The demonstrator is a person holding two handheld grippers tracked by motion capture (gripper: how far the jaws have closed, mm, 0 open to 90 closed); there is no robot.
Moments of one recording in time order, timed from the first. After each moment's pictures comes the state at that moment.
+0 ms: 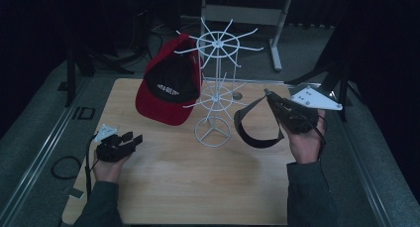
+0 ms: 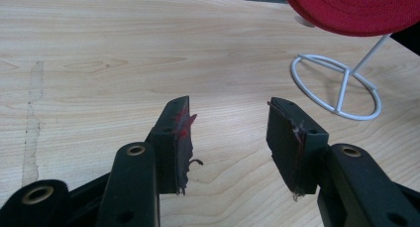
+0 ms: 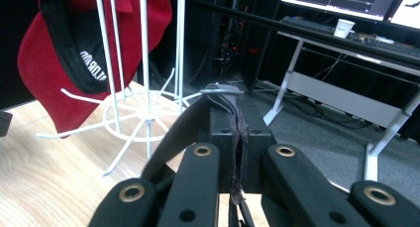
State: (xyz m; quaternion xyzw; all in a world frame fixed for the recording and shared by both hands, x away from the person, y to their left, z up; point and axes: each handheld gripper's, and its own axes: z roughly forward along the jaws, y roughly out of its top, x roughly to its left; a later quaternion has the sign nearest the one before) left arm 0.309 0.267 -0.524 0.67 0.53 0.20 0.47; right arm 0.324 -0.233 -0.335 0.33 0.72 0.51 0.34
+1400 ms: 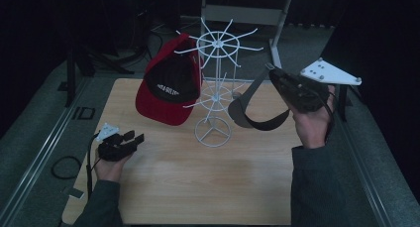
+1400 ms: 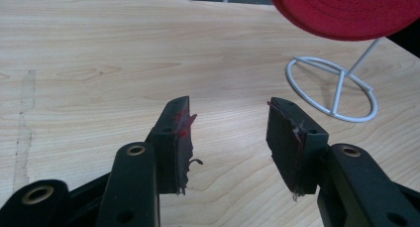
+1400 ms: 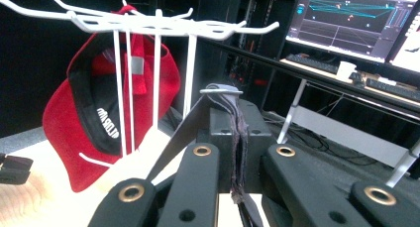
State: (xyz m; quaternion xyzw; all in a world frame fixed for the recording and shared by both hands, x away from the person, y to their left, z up) left arm 0.312 0.262 -0.522 0.68 0.52 0.21 0.48; right arm 0.328 -0.225 -0.269 0.29 0.71 0.54 0.35
